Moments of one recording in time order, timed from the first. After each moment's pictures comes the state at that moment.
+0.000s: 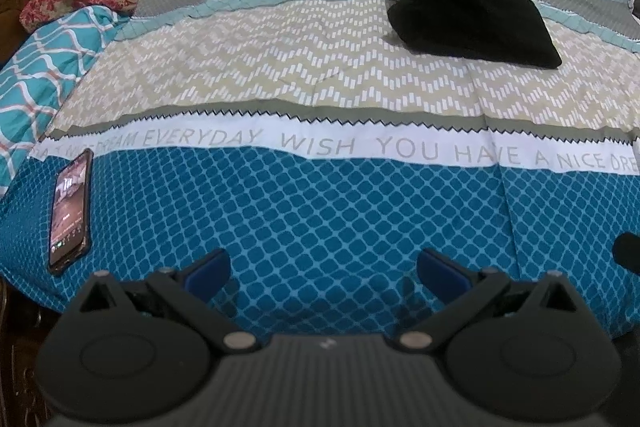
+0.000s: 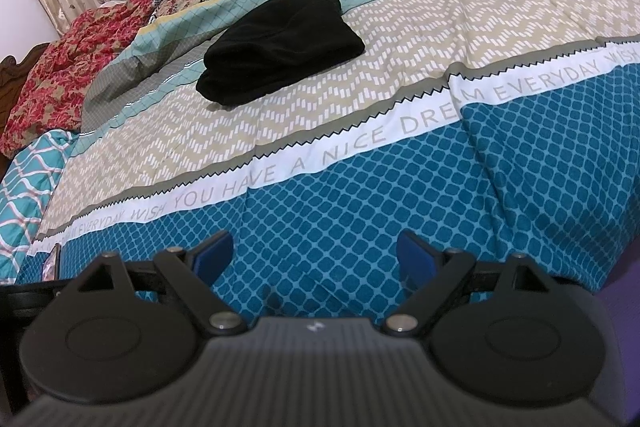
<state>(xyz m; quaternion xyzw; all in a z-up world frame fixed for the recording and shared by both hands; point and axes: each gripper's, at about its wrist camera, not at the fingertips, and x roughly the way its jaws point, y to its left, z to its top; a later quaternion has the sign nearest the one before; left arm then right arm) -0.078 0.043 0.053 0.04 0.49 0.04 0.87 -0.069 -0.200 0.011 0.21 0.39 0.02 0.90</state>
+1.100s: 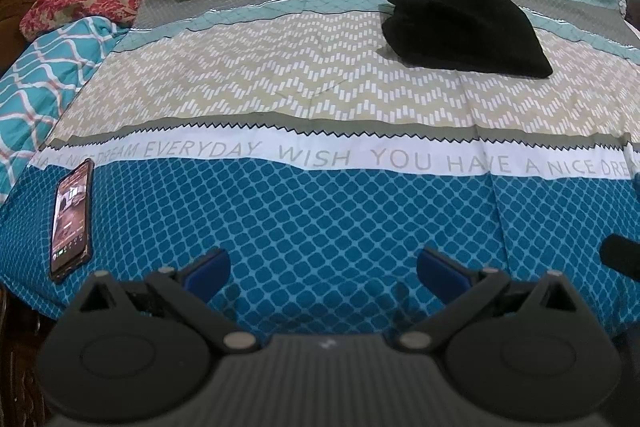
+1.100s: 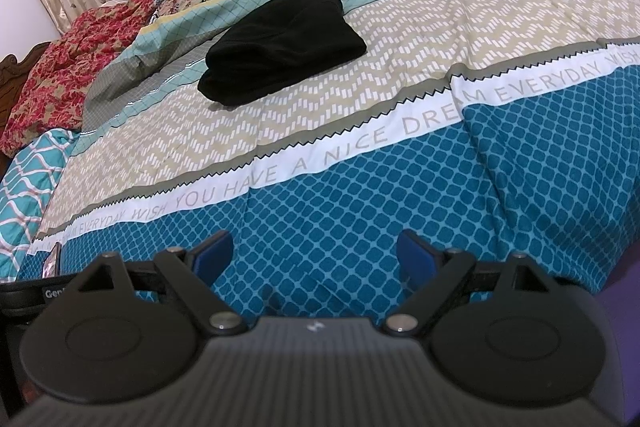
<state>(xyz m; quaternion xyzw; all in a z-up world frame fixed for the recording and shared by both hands) -0.082 0.044 0.058 0.05 0.48 0.03 0.88 -0.069 -0.200 0.012 0.21 0.39 0.02 0.90</state>
